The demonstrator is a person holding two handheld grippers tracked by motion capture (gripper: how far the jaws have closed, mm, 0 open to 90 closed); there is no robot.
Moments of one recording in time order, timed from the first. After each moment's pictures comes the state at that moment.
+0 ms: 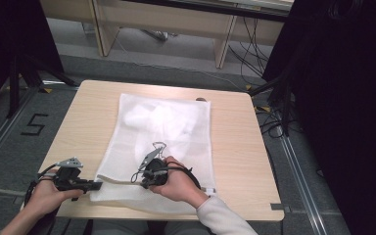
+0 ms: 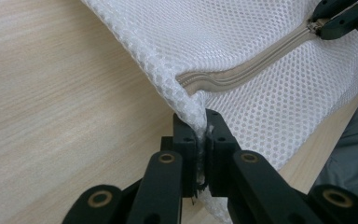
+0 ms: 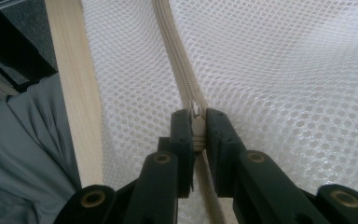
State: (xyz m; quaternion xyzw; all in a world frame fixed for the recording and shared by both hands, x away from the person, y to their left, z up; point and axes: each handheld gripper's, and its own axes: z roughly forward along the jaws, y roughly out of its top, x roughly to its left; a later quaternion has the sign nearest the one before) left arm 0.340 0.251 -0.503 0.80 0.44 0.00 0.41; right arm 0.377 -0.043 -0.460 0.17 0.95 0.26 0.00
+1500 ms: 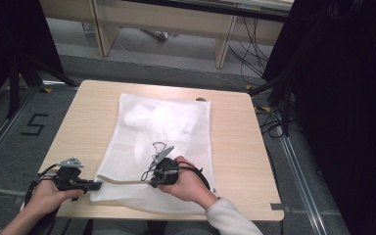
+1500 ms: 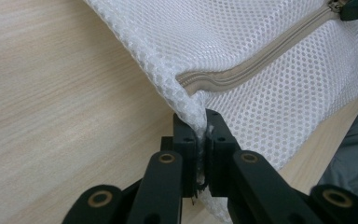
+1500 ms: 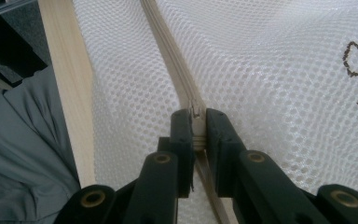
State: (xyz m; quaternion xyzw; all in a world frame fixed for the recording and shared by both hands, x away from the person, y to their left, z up) left arm 0.341 0.251 -0.502 0.81 0.44 0.00 0.39; right arm 0.378 -0.069 -0.456 0.19 0.94 0.27 0.01
